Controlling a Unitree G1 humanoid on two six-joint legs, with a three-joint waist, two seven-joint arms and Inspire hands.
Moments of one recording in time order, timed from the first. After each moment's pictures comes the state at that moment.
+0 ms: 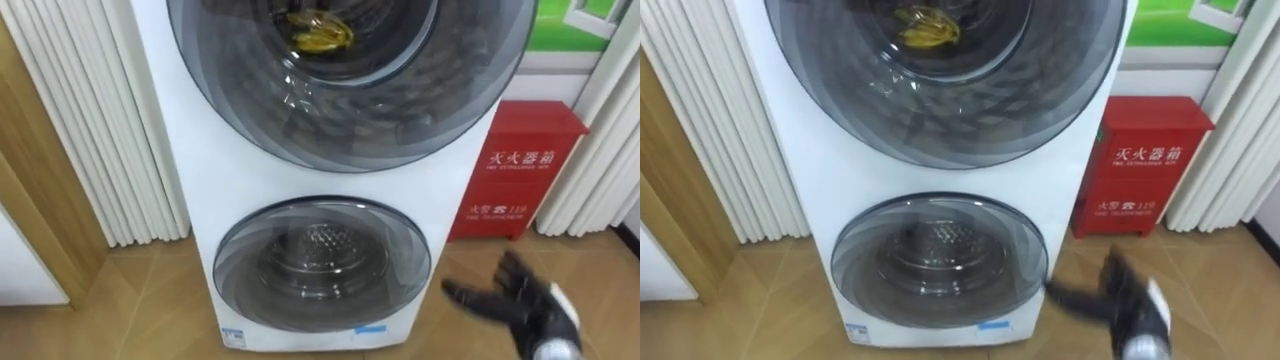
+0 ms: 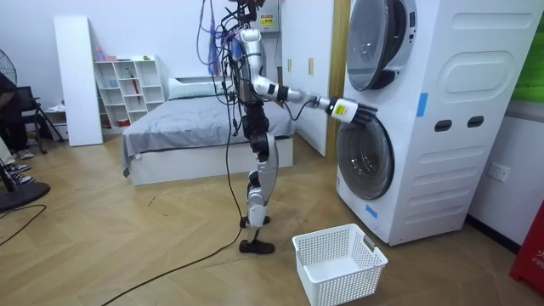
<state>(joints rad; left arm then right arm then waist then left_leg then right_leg) 0.24 0.20 0.12 1.09 0.13 0.09 0.18 -0.06 -0.30 -0.09 0.27 0.42 0.07 -0.11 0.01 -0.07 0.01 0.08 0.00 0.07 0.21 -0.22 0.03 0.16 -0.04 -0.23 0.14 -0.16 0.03</state>
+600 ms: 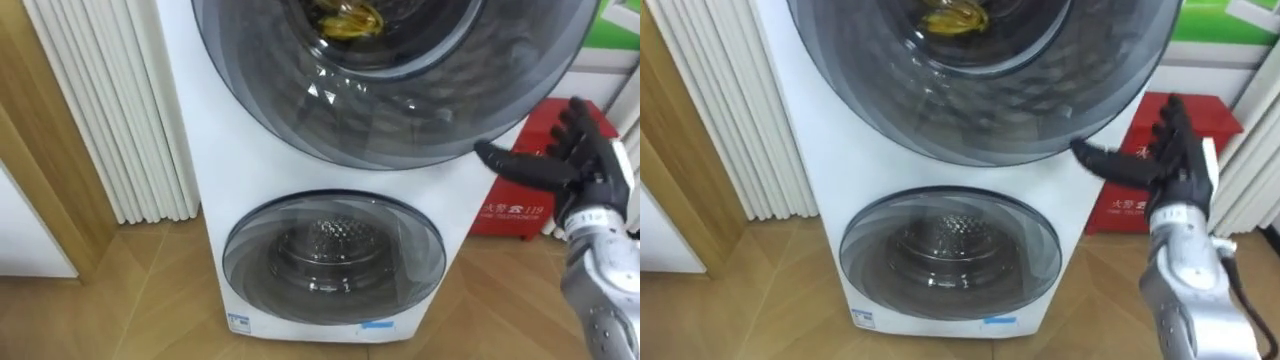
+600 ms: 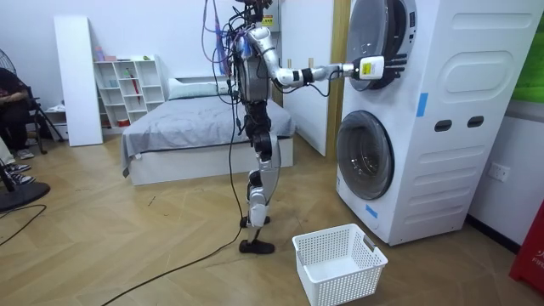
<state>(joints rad) 0.23 0.22 0.12 1.04 0.27 0.12 0.16 -0.36 -0.42 -0.10 0.22 0.43 0.07 -0.29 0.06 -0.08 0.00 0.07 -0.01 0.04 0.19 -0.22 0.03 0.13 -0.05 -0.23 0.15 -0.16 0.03</state>
